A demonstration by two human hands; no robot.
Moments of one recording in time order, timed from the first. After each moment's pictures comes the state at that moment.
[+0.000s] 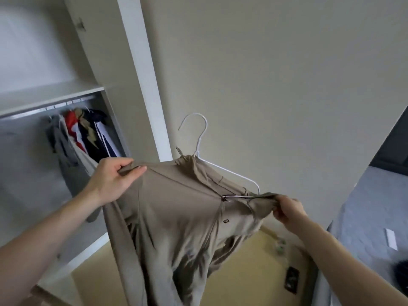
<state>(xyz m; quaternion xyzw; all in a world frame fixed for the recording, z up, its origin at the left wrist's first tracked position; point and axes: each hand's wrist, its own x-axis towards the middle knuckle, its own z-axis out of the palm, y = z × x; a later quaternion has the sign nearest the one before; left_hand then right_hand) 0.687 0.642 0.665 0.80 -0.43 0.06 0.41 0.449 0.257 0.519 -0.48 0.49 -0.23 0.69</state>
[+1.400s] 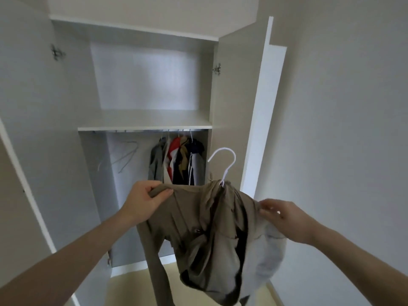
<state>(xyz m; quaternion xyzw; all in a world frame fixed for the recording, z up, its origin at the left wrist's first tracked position) 0.934 0.664 0.668 0.85 -0.19 0.22 0.44 0.909 0.271 0.687 -0.96 -0.12 -0.02 0.25</state>
